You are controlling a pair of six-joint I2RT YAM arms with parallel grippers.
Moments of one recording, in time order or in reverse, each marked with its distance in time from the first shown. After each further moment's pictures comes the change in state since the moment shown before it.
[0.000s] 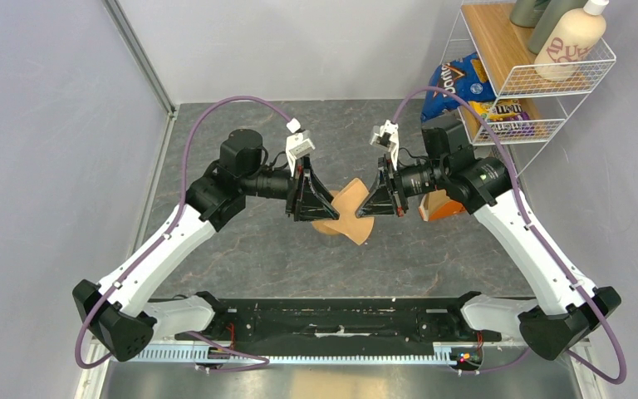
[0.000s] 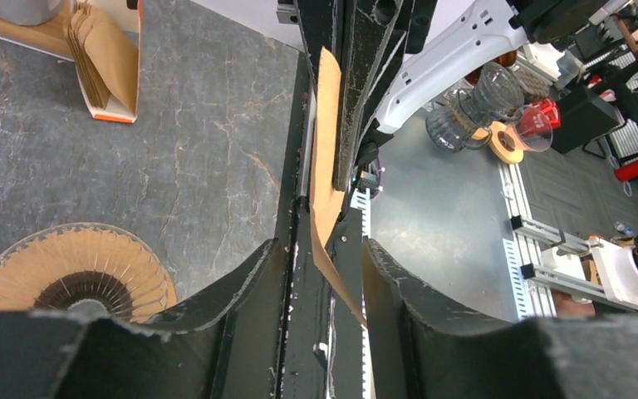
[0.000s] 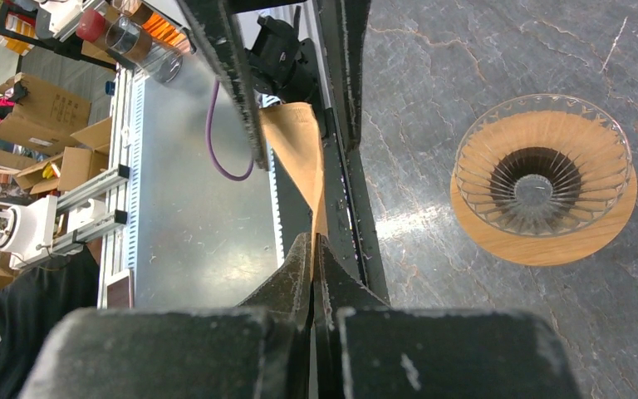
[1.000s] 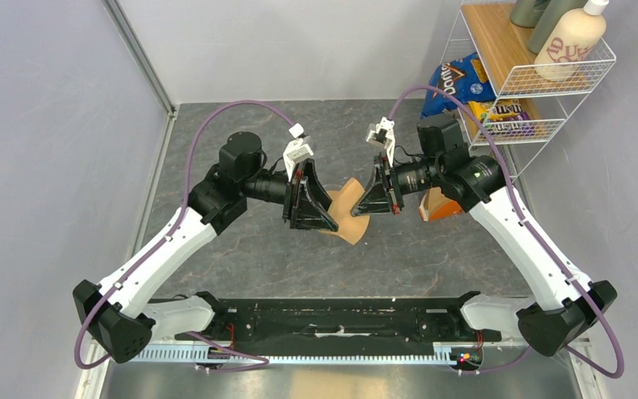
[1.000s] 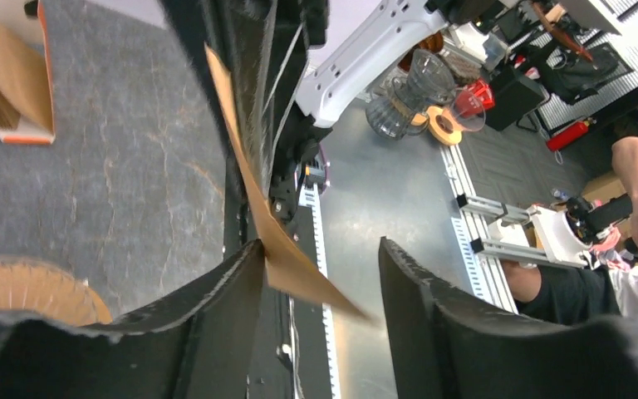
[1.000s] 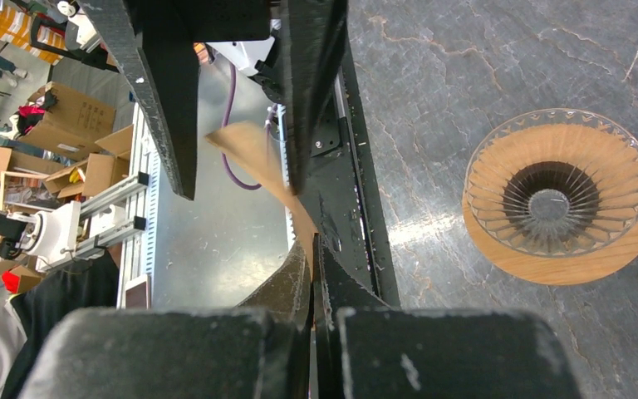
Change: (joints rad) left arm -0.012 -0.006 -0.044 0.143 0.171 -0.087; right arm 0.013 0.024 -0.008 0.063 -0.032 0.061
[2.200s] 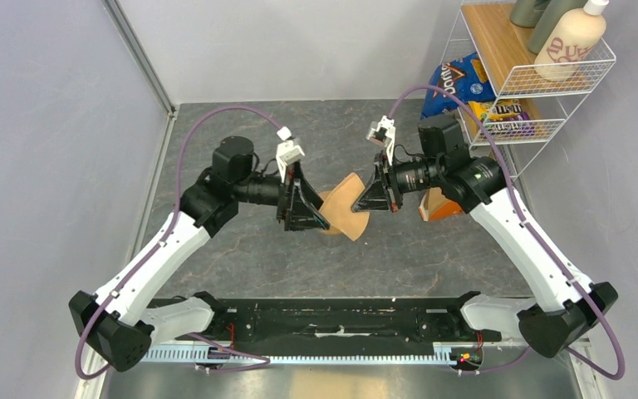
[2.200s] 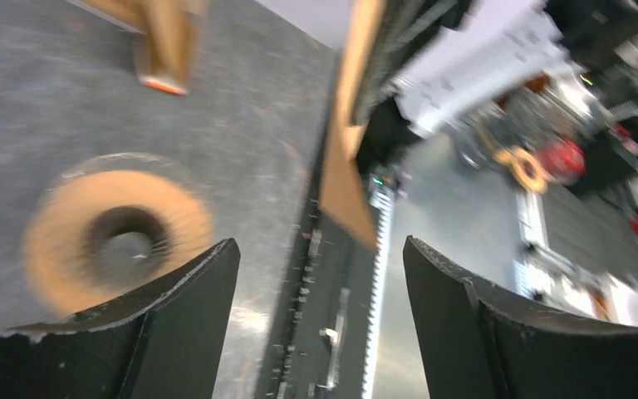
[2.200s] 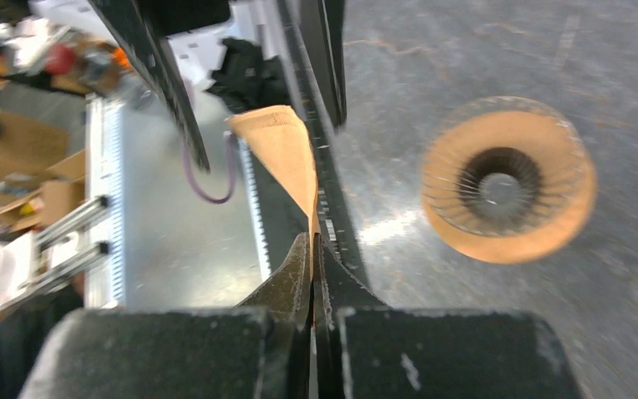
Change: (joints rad) left arm 0.116 -0.071 -0.040 -0.179 -0.140 0.080; right arm 0.000 -0.029 -0.008 0.012 0.148 0.021
